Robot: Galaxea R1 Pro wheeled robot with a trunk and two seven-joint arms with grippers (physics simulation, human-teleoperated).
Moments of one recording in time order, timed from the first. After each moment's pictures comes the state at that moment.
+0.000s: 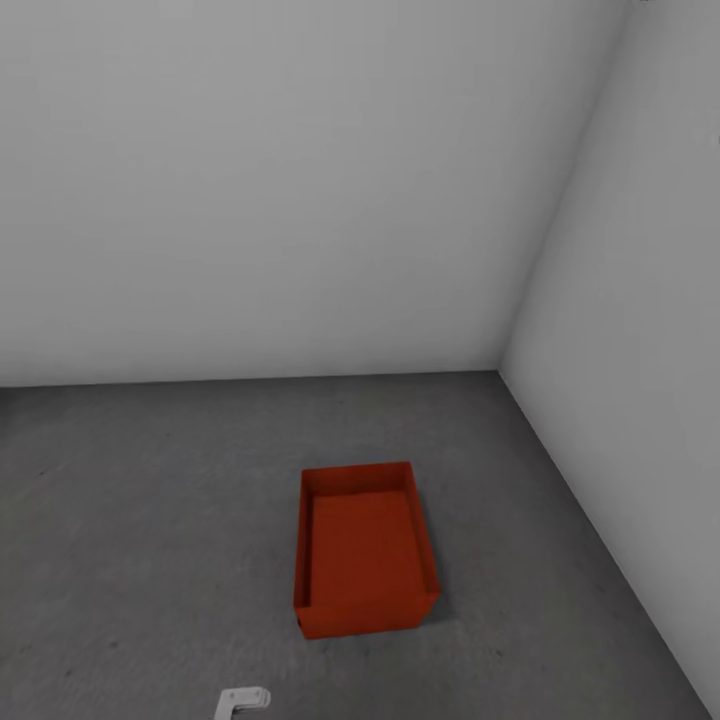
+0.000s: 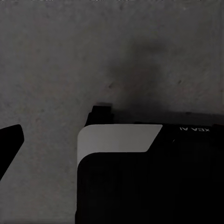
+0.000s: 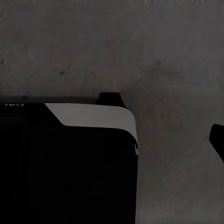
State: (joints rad) left arm -0.51 -0.04 -0.01 0.00 0.07 0.12 0.08; right arm -0.35 0.11 0.57 0.01 -0.51 -0.11 -0.24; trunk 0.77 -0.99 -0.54
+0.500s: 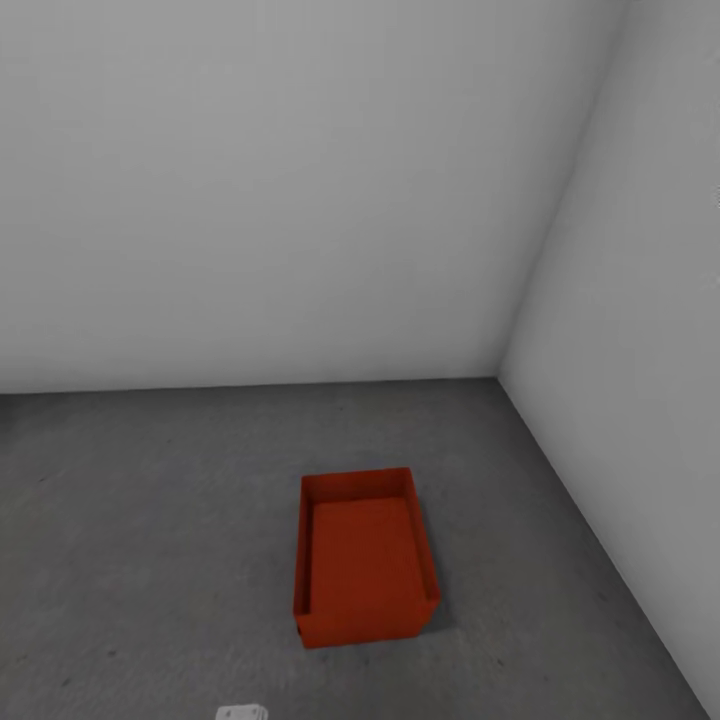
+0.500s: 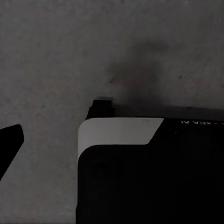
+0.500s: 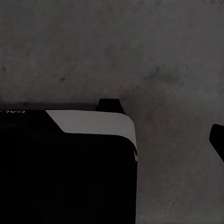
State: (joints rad) left arm -0.48 -0.04 -0.01 0.00 0.07 0.12 0.08; right arm -0.35 0.11 0.57 0.01 -0.51 -0.11 -0.24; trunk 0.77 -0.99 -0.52
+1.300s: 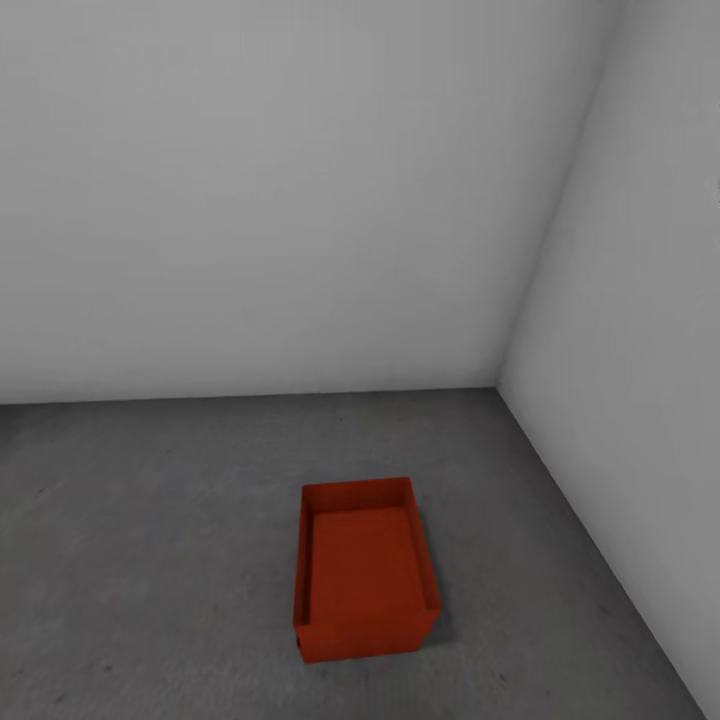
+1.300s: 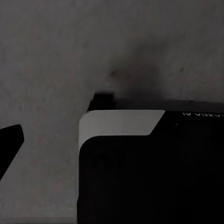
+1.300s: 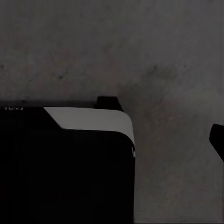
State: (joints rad) left arm -0.44 -0.04 -0.01 0.00 0.06 0.12 0.08; right arm -0.33 0.11 0.57 0.03 -0.51 -0.11 -0.24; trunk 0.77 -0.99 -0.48
